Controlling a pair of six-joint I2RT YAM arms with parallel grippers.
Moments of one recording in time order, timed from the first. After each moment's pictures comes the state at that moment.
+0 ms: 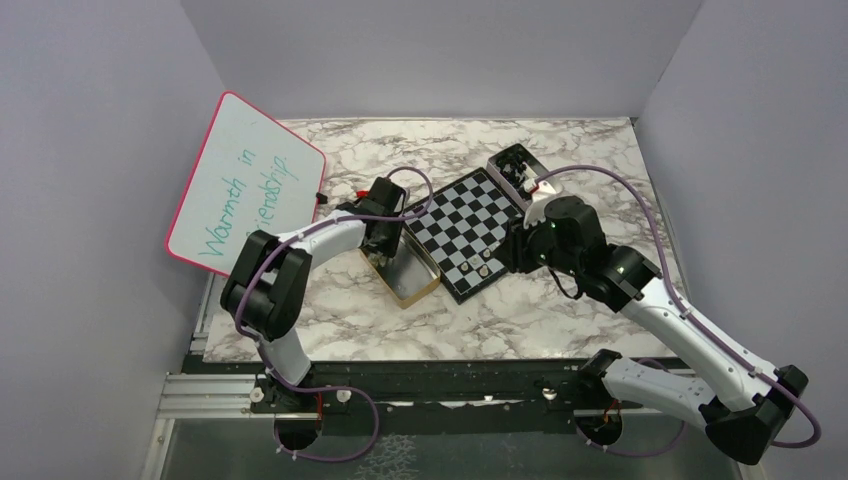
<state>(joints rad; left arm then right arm) -0.49 1.71 1.07 -0.44 -0.05 -0.19 0.68 0.97 0.98 -0.58 -0.01 0.28</state>
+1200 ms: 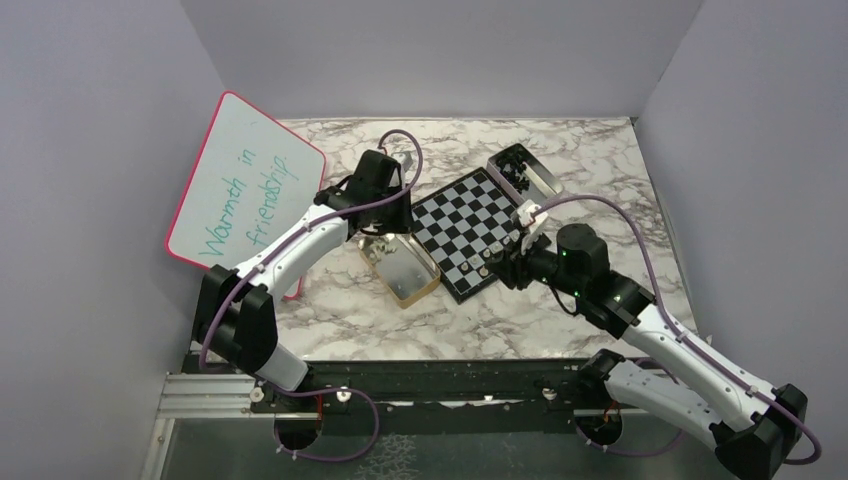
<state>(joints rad) -0.52 1.52 1.21 -0.53 0.15 -0.38 0.68 0.83 0.71 -0.27 -0.15 0.09</state>
